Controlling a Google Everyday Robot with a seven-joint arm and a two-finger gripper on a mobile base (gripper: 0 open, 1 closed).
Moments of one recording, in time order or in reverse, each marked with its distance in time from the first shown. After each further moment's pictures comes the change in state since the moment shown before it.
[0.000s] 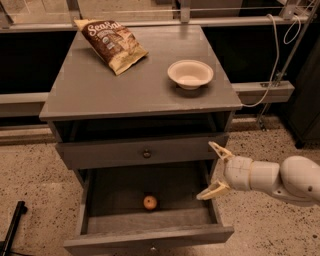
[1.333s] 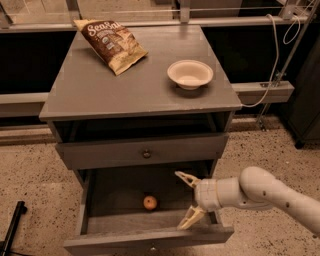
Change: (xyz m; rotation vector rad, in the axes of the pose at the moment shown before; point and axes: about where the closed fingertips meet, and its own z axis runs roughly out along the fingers) arm 0.032 0.106 0.086 -0.319 -0.030 -0.045
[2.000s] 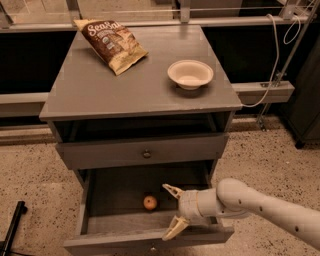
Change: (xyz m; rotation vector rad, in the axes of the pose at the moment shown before) arm 0.033 0.026 0.071 -0.040 0.047 0.071
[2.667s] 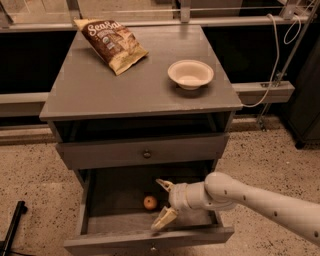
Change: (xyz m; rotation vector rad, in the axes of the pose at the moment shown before) arm -0.001 -0.032 0.039 0.006 -0.033 0.126
